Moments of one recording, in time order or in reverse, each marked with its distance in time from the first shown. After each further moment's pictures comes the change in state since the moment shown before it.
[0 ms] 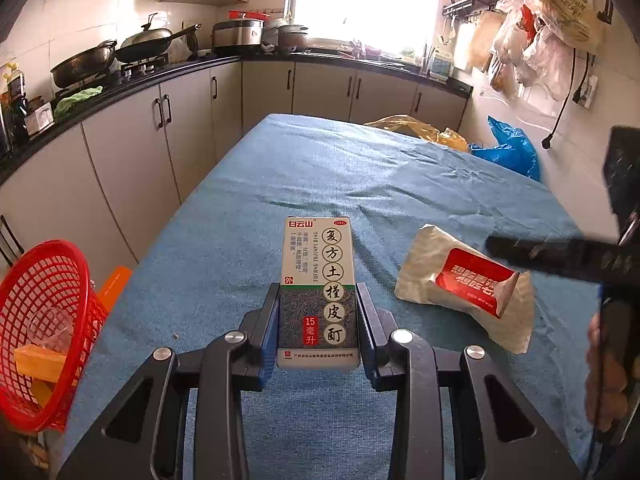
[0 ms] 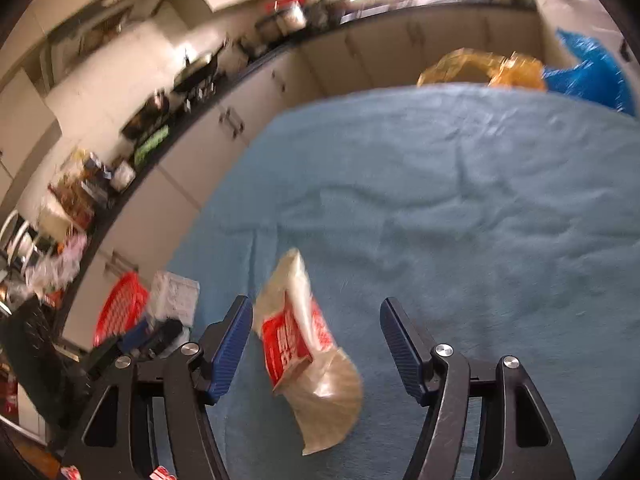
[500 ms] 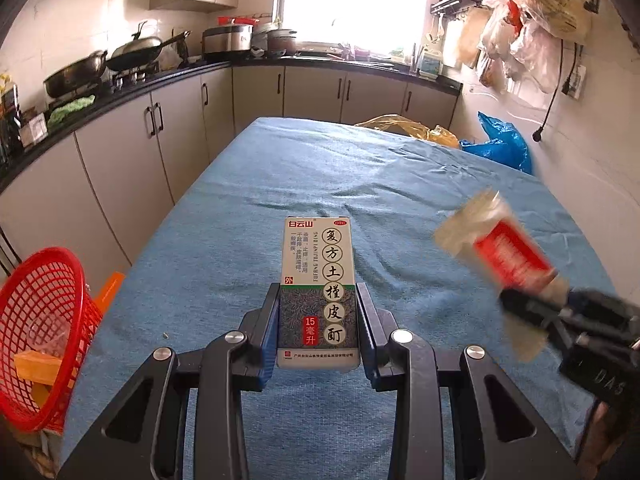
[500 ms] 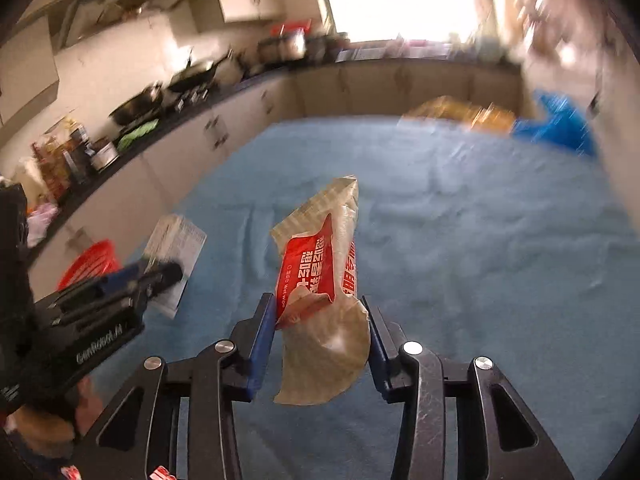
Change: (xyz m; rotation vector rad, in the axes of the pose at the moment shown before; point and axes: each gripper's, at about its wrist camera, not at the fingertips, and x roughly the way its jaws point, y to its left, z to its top) left arm -0.004 -0.015 -0.004 0.051 -0.019 -0.008; right arm -0.045 0.035 -0.060 -0.118 -0.245 -0.222
